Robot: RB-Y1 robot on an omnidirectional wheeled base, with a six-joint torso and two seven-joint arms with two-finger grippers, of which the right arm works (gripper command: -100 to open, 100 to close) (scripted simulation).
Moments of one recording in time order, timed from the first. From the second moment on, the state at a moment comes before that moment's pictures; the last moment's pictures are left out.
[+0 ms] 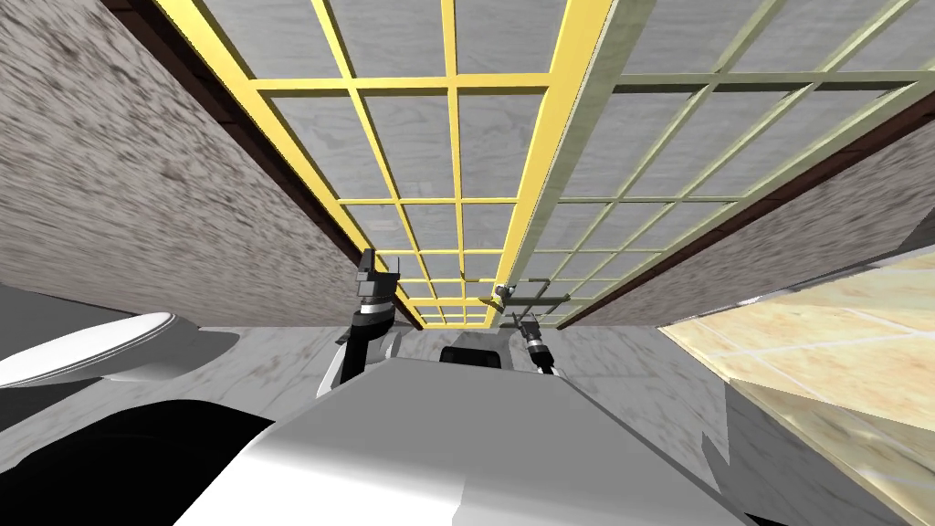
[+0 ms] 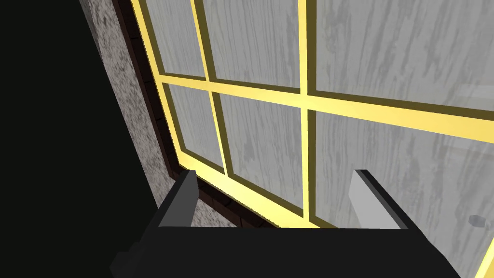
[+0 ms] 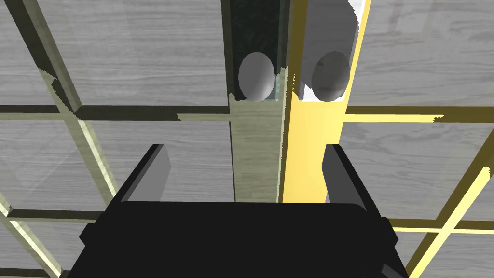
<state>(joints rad) 0.09 -0.07 -0.39 -0.84 0.61 -0.92 1.07</state>
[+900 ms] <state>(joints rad) 0.18 -0.12 -0.50 -0.78 0.56 -0.89 1.11</state>
